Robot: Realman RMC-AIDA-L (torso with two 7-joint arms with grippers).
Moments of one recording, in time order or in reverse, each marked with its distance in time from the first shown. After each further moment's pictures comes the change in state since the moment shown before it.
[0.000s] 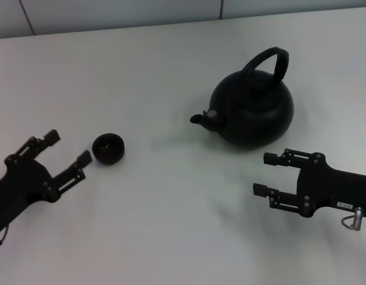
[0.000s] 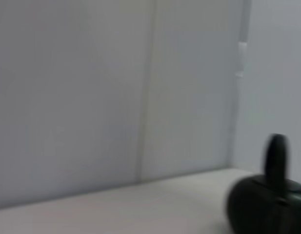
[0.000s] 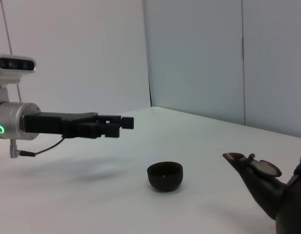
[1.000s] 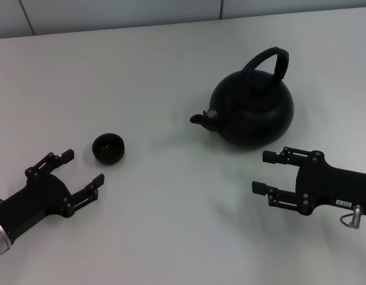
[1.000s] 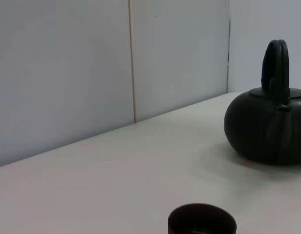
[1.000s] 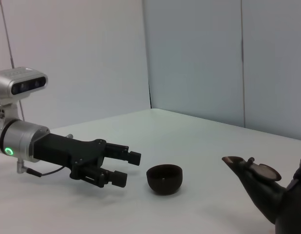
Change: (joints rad) left arm -0.033 -0.002 0.105 -0.015 0.007 -0.190 0.140; right arm 0.007 0.000 0.001 0.000 0.001 0.000 0.003
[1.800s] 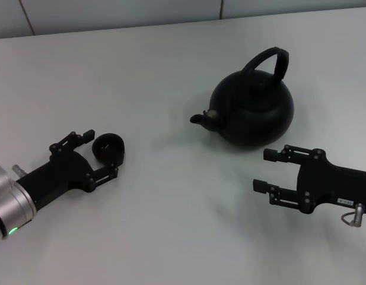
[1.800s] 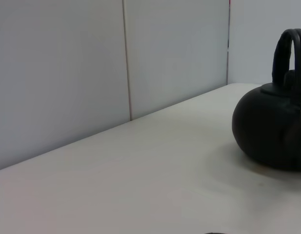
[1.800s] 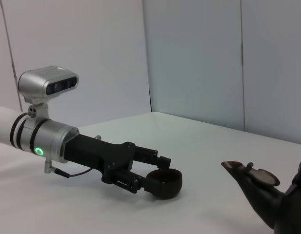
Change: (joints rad) left arm -0.140 -0.005 -0.009 -0.072 -0.007 -0.132 -0.001; right arm 0.001 -0.002 0.007 -0.005 0.000 -0.013 0.004
